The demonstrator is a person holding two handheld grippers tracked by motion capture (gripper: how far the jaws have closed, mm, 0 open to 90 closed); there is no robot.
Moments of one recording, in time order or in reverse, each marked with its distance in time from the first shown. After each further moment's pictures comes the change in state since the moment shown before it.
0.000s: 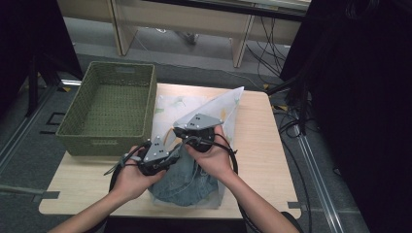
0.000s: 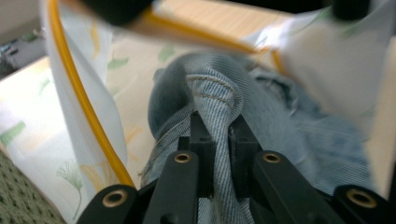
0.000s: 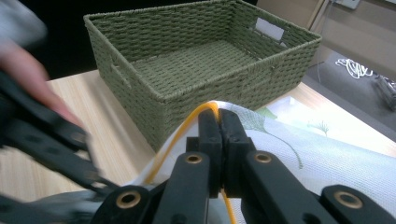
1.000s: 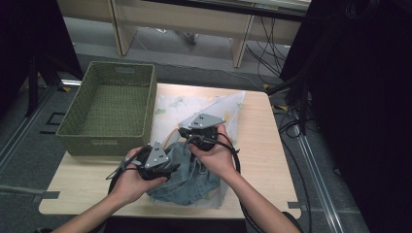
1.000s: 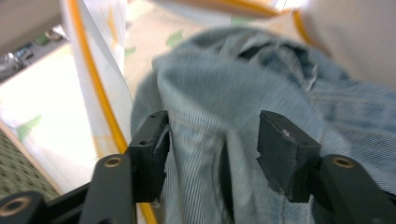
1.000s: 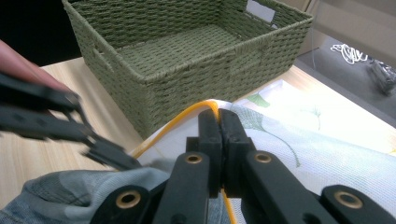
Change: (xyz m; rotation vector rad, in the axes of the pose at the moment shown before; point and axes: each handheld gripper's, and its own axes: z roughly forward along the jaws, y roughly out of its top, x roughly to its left) left arm -0.004 -0.008 -0.012 -0.033 0.039 0.085; right arm -0.012 -0.011 0.003 0.047 -0.024 0.023
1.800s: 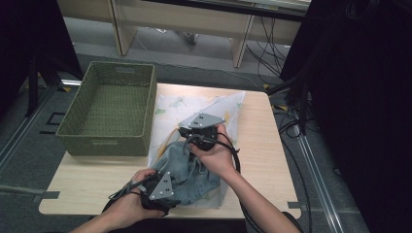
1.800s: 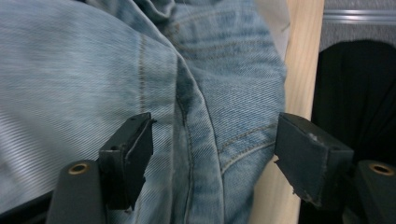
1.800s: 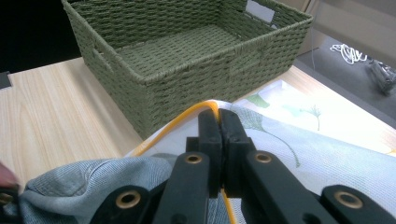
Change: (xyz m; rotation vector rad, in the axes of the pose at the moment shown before) left arm -0.050 -0.033 0.011 0.166 -0.242 0.197; right arm 0.000 0.001 0.000 -0.001 0.000 -0.006
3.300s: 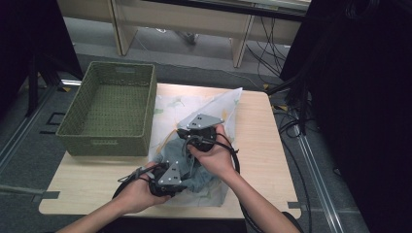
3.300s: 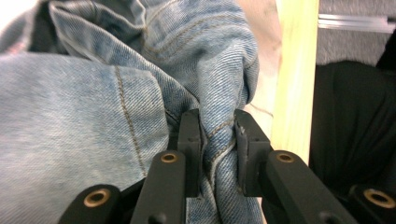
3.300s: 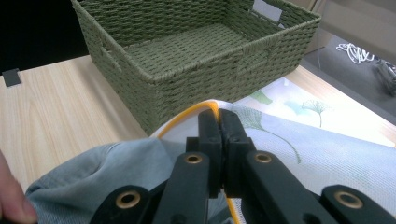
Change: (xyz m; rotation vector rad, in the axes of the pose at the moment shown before) left arm 0.022 0.028 -0.005 -0.011 -0.050 -0.030; right arm 0.005 0.002 -0.001 0.009 0.018 -0.010
